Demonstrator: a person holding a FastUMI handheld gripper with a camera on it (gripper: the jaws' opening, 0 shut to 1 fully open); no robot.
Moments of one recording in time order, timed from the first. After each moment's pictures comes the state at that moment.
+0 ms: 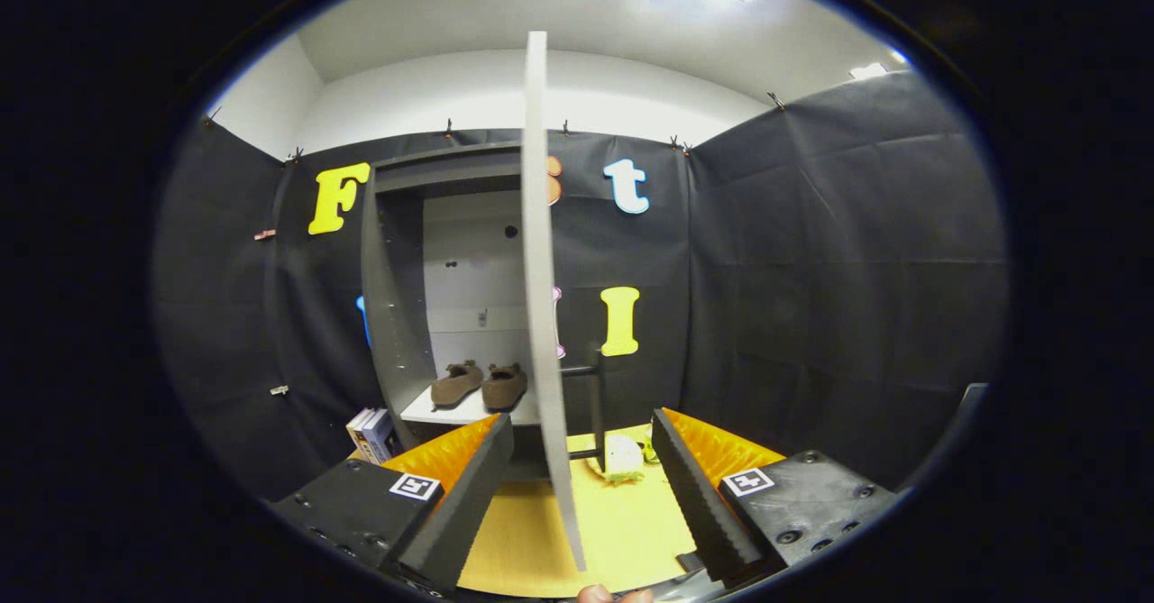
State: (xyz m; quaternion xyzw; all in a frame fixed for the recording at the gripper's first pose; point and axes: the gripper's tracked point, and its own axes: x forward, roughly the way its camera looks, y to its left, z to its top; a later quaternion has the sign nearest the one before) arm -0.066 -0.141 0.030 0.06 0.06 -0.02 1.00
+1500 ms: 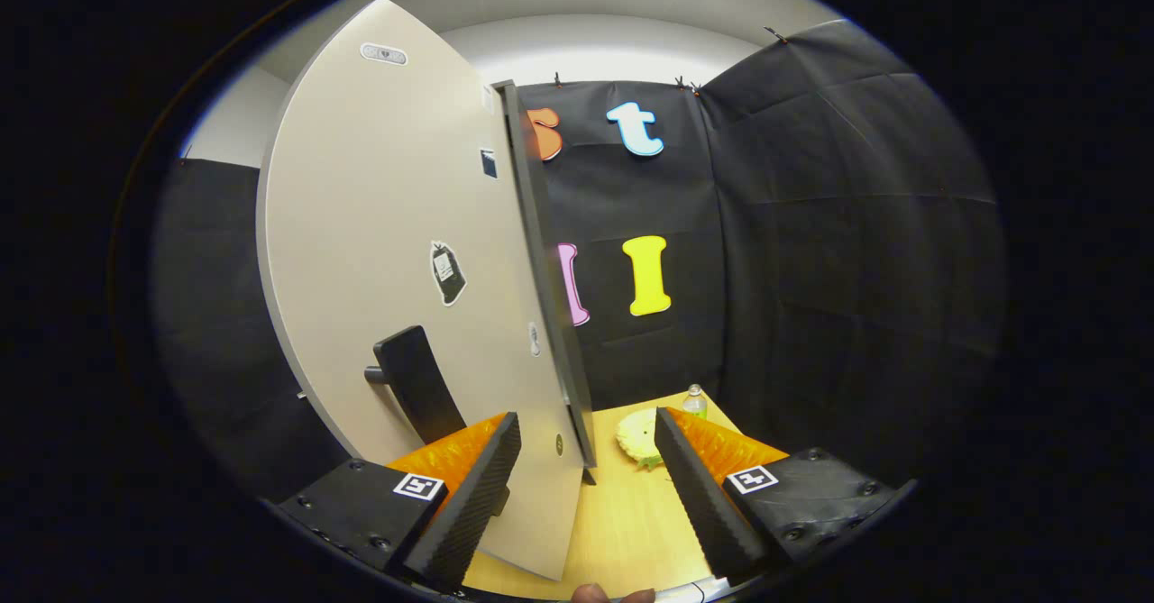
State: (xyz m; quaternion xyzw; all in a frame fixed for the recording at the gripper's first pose) arm 0.009 -0.130 -0.027 0.11 0.13 0.06 0.98
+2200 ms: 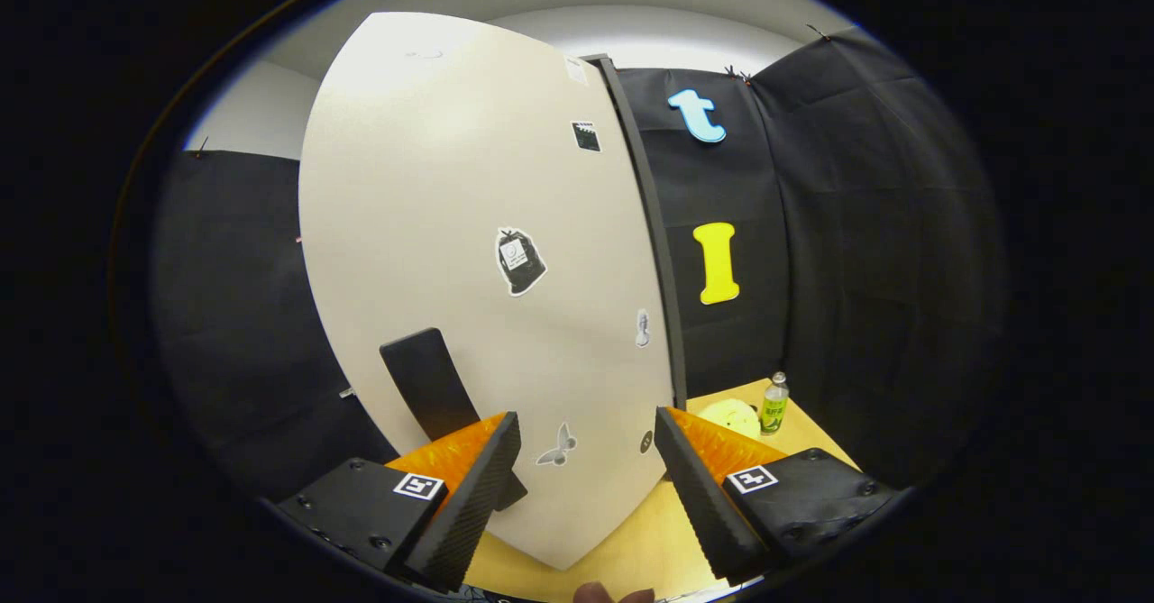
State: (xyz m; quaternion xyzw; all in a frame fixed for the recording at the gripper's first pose) arm 0.018 0.014 -0.024 0.13 0.14 0.12 0.97
